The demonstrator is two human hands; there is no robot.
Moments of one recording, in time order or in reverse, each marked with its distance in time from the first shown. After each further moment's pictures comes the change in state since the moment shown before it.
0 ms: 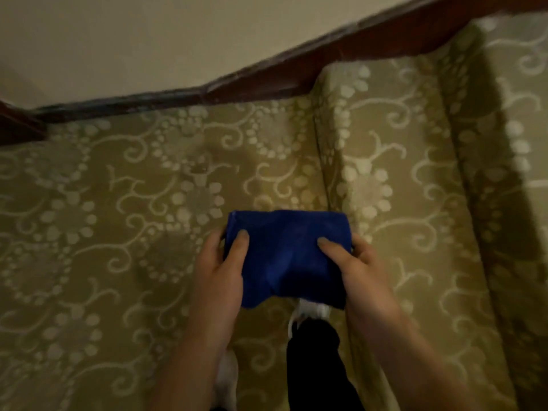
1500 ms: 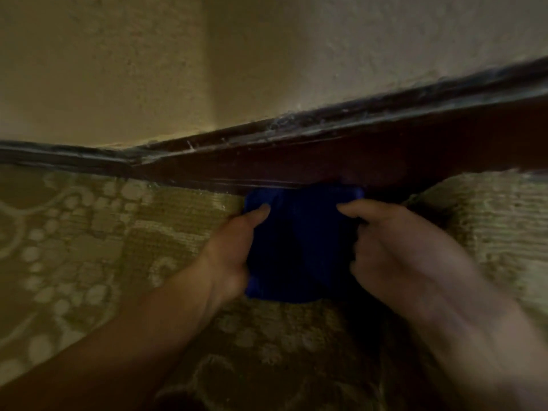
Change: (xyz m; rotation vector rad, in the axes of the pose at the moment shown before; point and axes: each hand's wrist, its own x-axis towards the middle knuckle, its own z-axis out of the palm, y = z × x) left_hand 0.562 0.018 0.214 -0.371 -0.108 -0.180; right_hand 0.592 -0.105 0.087 -0.038 -0.381 0.363
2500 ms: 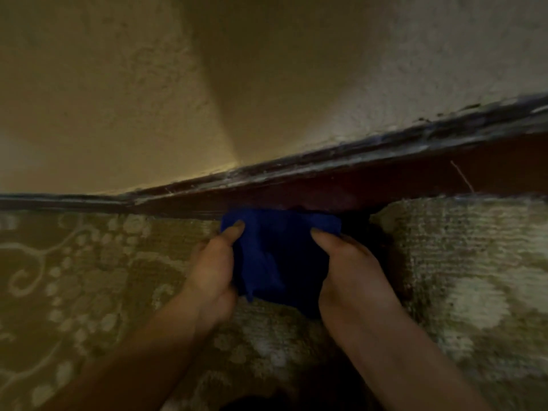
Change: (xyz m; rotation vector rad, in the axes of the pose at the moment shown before) left_hand -0.021 0.017 0.027 -0.020 0.270 0.069; right_hand -0.001 0.011 -0.002 0.240 0.070 -0.044
